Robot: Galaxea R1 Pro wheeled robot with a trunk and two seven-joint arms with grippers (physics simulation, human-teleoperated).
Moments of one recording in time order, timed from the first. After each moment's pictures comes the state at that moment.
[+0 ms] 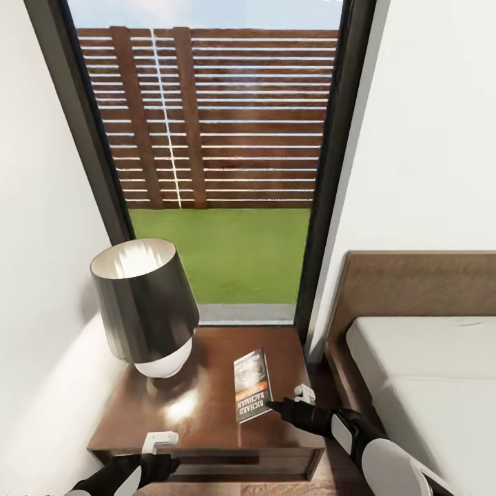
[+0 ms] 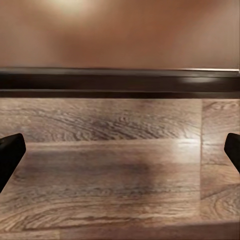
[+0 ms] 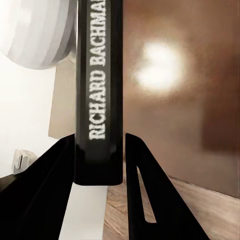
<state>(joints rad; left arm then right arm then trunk) -0.54 0.08 -0.34 -0.20 0.38 0.19 -0.09 -0.71 0.06 -0.61 -0.17 0.31 0.30 0.83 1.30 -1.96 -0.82</state>
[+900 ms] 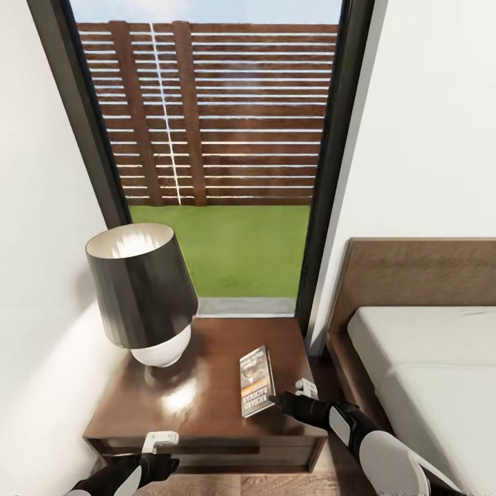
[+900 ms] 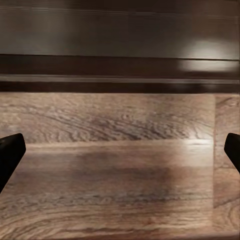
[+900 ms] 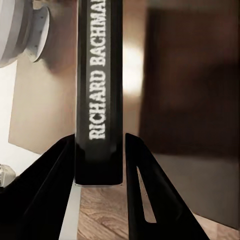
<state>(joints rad) -0.54 0.08 -0.34 -0.20 0.38 0.19 -0.09 -0.73 0.06 -0.61 -0.18 0.31 0.31 0.73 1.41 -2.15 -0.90</state>
